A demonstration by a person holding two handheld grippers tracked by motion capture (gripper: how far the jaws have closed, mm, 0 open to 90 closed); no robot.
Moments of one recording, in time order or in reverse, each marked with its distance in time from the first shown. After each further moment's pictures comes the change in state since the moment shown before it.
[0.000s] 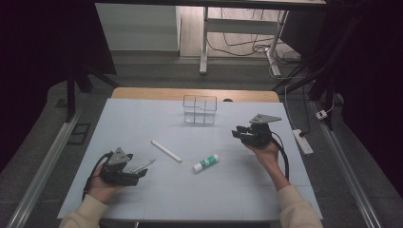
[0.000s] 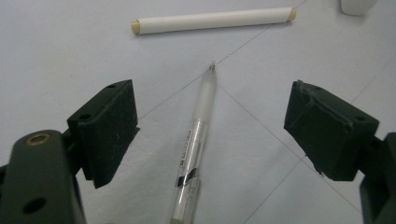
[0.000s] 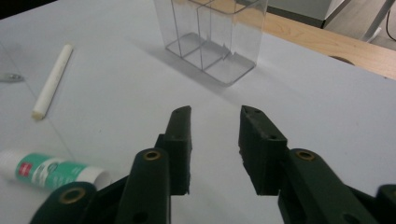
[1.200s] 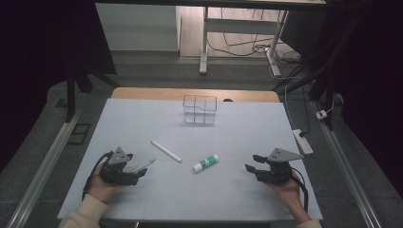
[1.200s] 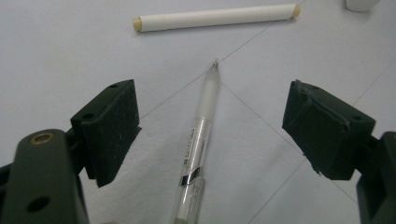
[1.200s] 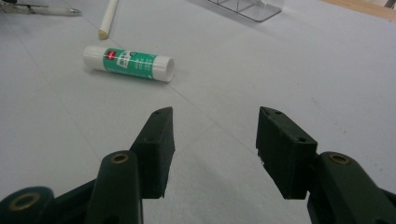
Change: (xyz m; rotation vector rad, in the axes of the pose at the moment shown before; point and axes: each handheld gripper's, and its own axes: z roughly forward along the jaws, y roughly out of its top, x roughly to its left) left arm 0.002 0.000 0.001 0.009 0.003 0.003; right arm 0.045 -0.076 -0.079 0.006 0.008 -0.056
